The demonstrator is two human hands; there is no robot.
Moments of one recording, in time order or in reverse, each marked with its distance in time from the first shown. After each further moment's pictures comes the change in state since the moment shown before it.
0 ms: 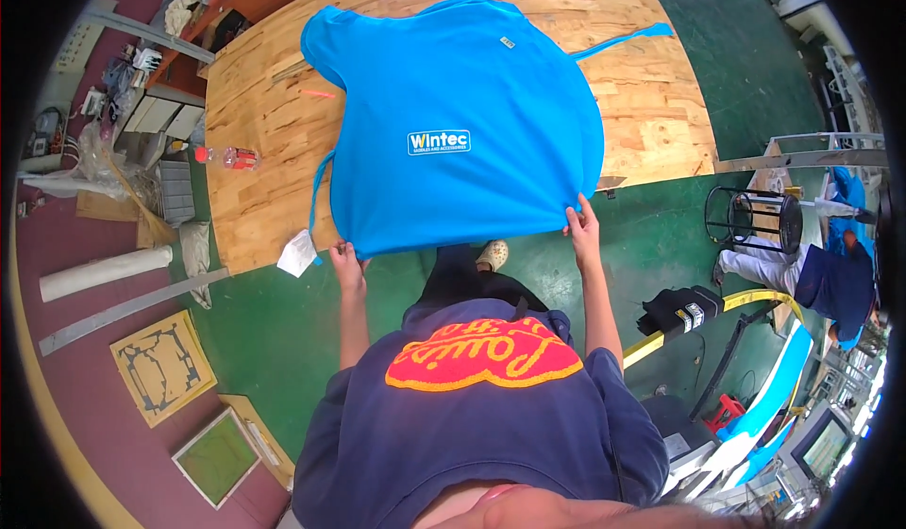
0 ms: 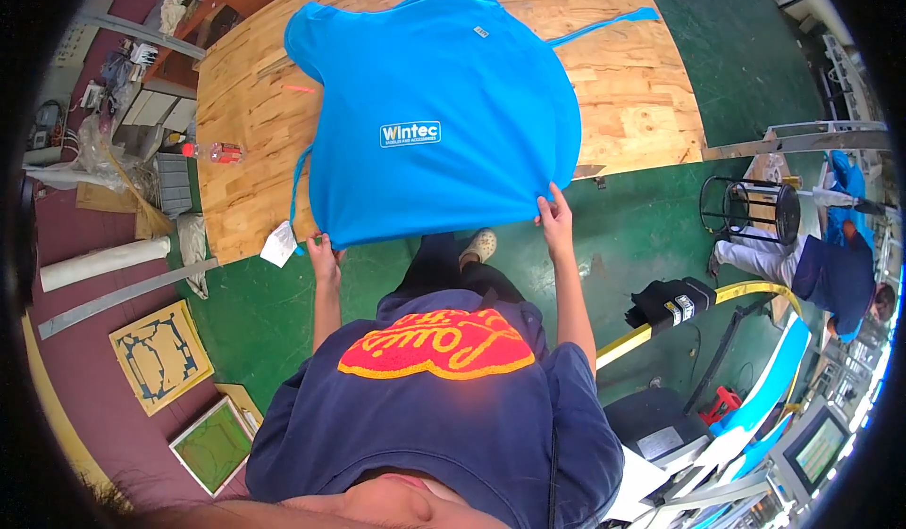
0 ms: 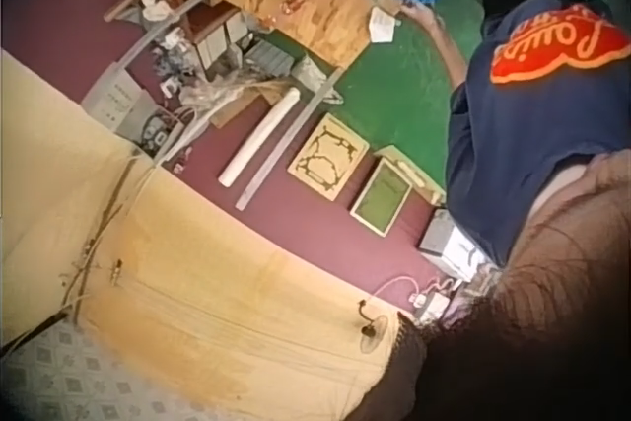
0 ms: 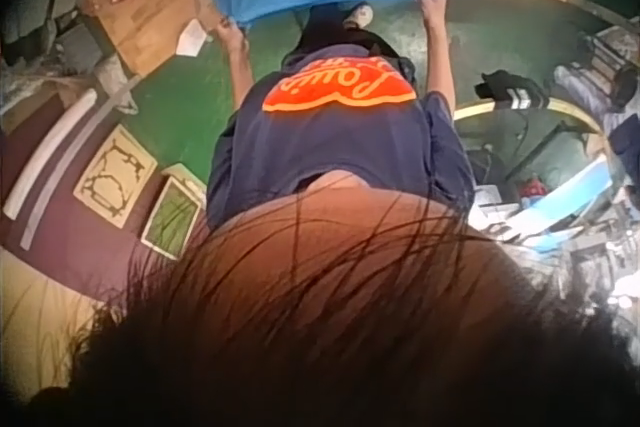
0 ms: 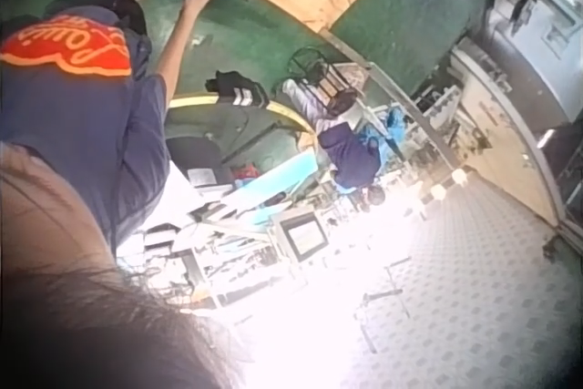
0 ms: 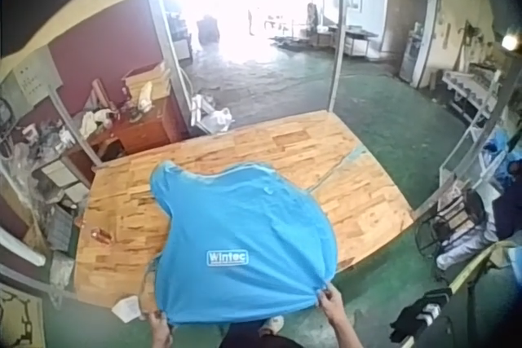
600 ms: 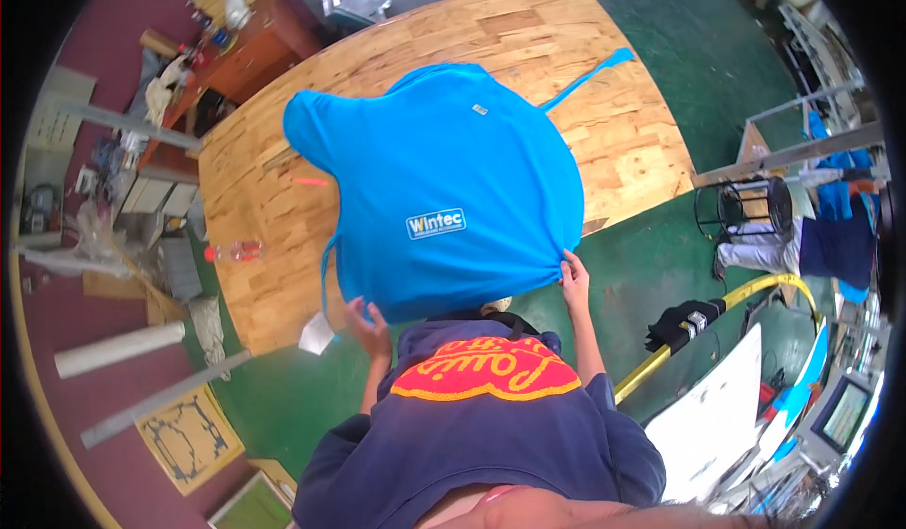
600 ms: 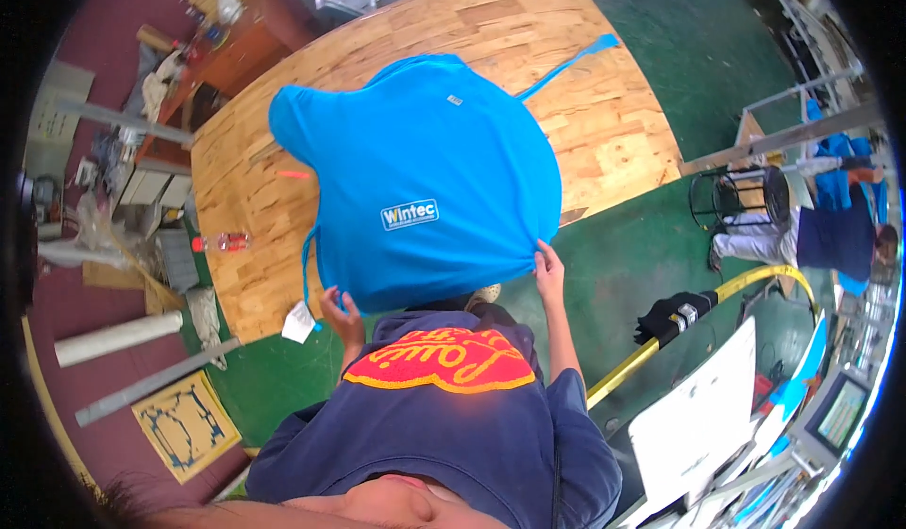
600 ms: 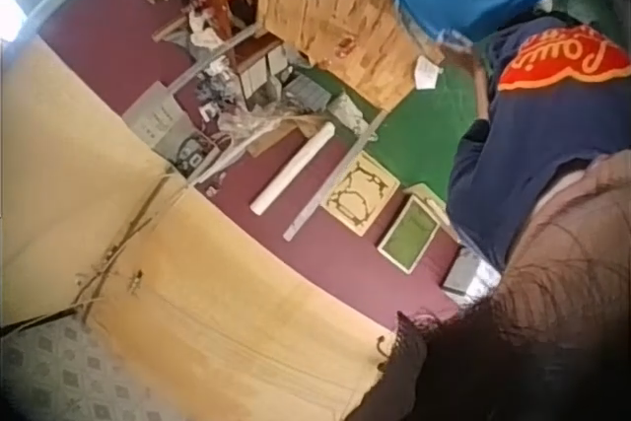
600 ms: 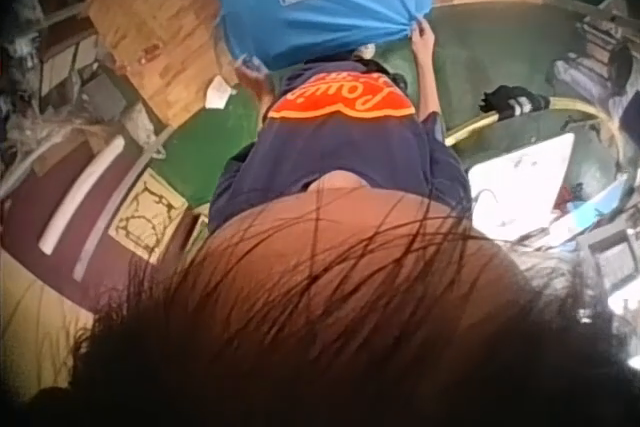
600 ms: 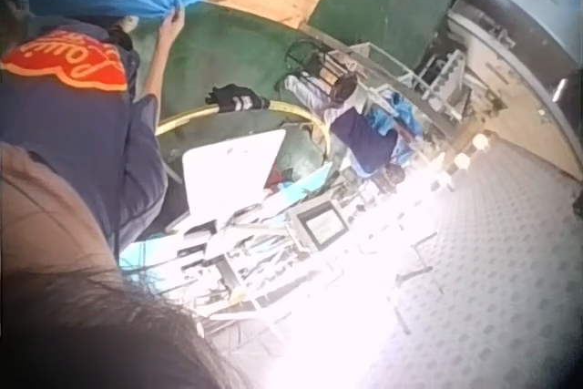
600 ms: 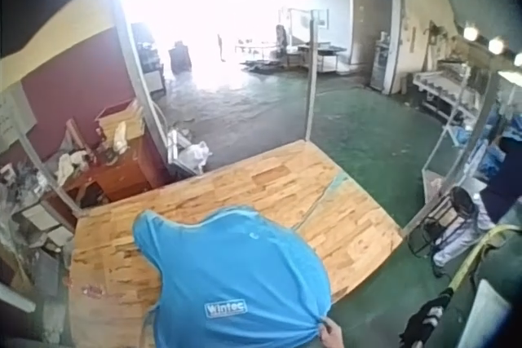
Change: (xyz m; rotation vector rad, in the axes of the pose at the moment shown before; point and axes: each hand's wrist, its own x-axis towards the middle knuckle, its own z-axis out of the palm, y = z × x) left_hand -0.033 0.080 0.075 0.735 0.038 0.773; right_hand -0.009 0.018 -0.002 -0.041 0.253 0.057
